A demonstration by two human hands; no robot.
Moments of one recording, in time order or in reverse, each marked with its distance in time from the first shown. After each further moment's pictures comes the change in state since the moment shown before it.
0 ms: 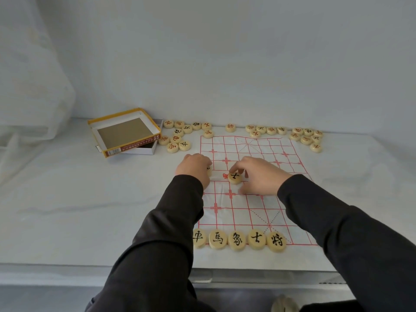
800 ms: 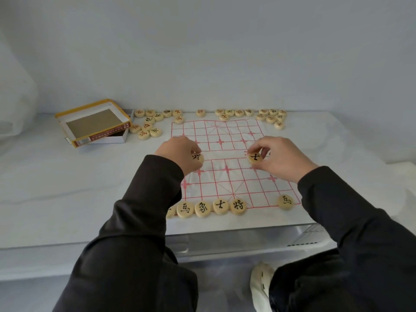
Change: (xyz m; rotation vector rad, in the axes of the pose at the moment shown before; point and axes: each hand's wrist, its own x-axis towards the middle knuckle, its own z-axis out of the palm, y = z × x) left_hand -0.059 0.038 -0.015 -0.031 0.096 0.188; right_hand -0.105 0.057 -0.011 0.328 0.362 0.156
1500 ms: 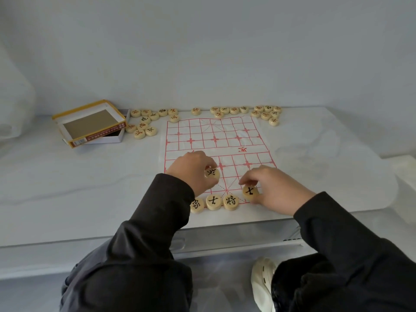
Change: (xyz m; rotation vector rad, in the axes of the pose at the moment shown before) left_hand -0.028 0.028 0.029 0.025 -0.037 0.178; right_hand -0.054 0.000 0.017 -0.219 -0.235 -0.088
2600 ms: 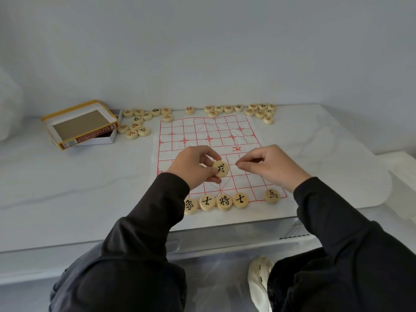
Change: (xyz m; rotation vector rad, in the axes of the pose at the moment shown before) left_hand 0.006 0.018 -0.005 -0.789 -0.064 -0.187; right_hand 0.024 0.015 -0.016 0.556 0.183 0.078
